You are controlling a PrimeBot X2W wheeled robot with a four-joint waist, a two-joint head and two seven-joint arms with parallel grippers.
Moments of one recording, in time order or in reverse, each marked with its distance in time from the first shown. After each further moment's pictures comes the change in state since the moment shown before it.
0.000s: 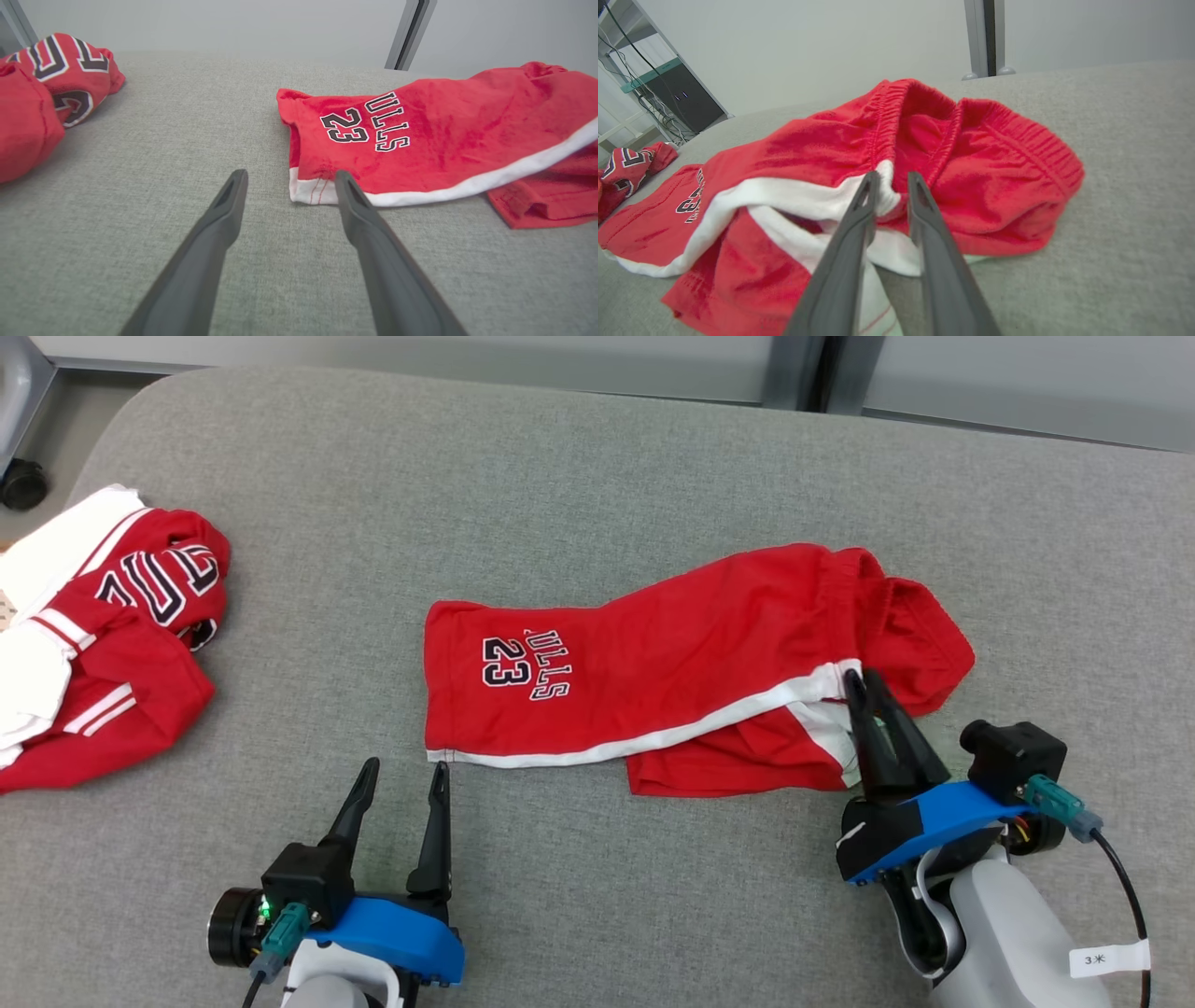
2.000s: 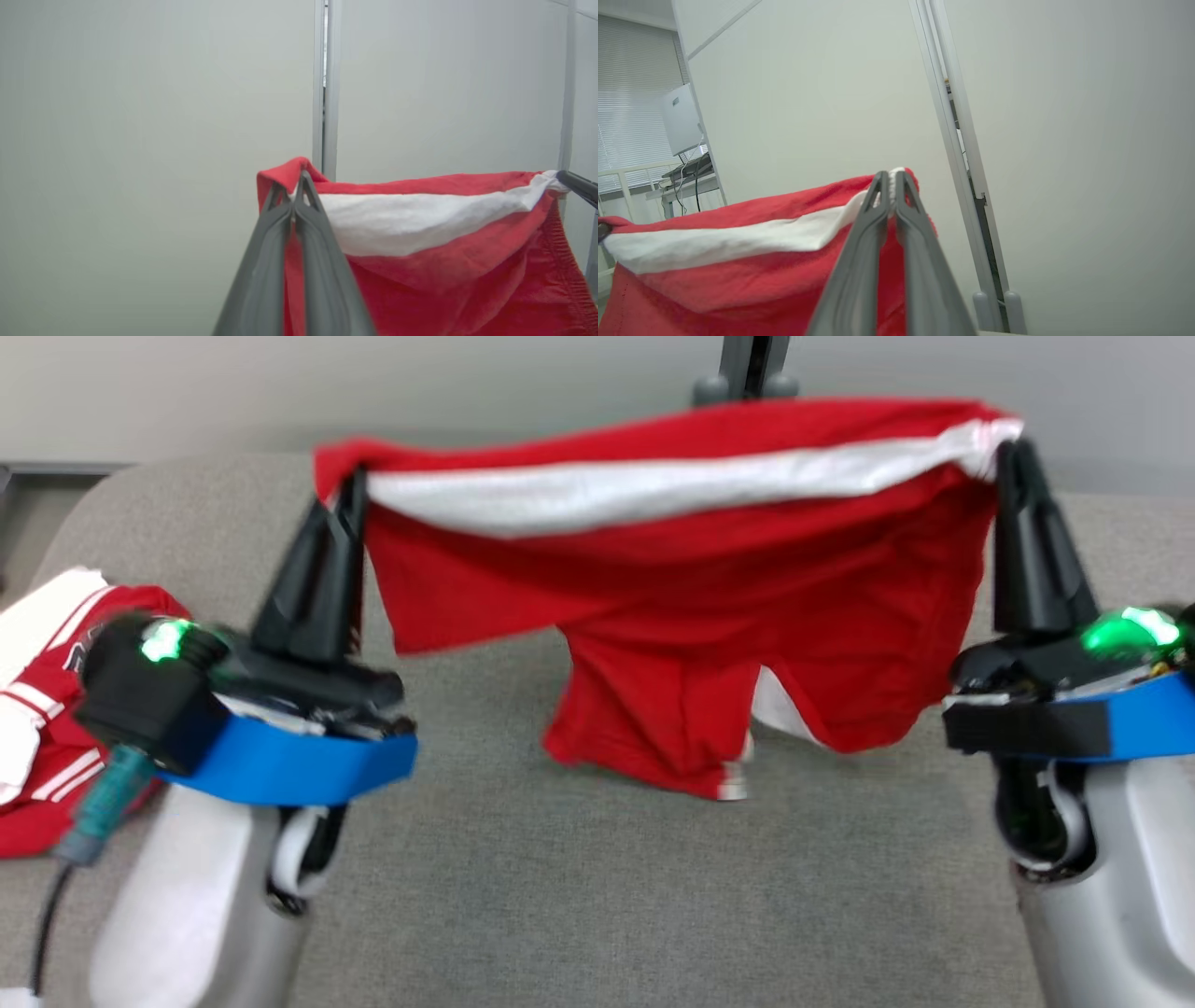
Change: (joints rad) left arm -0.271 0.157 -0.093 -0.369 -0.166 -0.031 0.000; right arm -0.056 -0.065 -0.052 -0.482 0.116 0.000 0.000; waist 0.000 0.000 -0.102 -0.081
